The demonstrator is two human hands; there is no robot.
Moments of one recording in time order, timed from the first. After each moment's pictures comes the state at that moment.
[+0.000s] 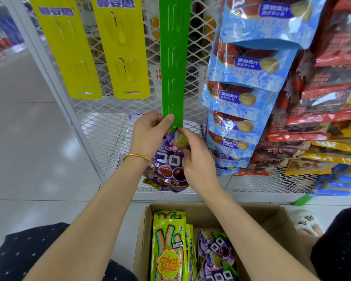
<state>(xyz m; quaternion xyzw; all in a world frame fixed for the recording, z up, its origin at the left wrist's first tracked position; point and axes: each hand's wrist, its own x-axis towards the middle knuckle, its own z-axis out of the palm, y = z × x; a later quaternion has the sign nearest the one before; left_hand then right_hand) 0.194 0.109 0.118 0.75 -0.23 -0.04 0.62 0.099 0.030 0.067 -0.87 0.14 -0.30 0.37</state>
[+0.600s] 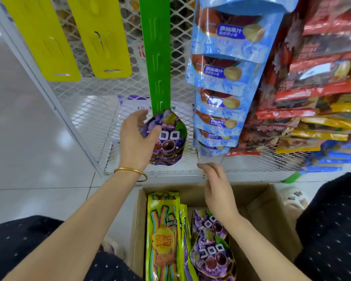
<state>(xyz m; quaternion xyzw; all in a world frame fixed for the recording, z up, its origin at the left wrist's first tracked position) 0.164 0.128 0.076 0.79 -0.22 0.02 0.57 0.003 0.004 -0.045 -0.90 0.18 -0.25 0.32</state>
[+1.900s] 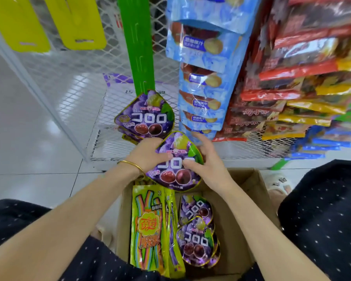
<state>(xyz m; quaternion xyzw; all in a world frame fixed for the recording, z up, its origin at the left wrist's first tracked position) 0.131 0.114 0.039 0.86 -0.35 -0.23 0.30 -0.002 -0.014 0.009 -0.76 0.18 -0.11 0.61</state>
